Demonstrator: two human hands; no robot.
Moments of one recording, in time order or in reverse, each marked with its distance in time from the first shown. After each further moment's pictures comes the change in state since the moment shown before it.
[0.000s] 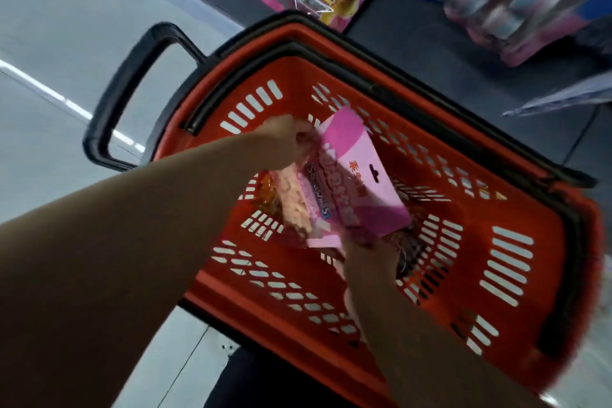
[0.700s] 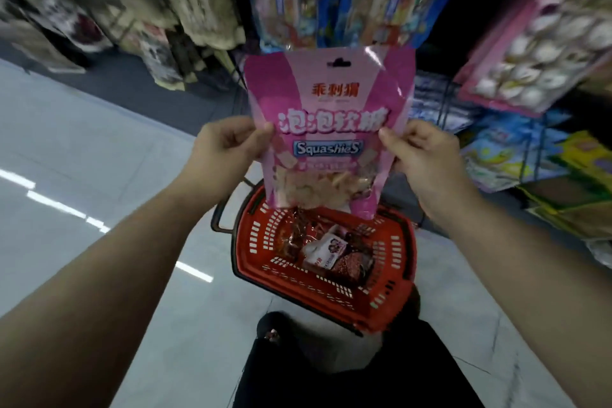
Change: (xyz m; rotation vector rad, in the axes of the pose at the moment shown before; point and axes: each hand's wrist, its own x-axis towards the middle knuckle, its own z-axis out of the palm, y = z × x) left_hand -0.374 0.211 -0.248 -0.546 0.482 0.375; right_hand -0.325 -0.297 -0.217 0.006 -0.147 -0.845
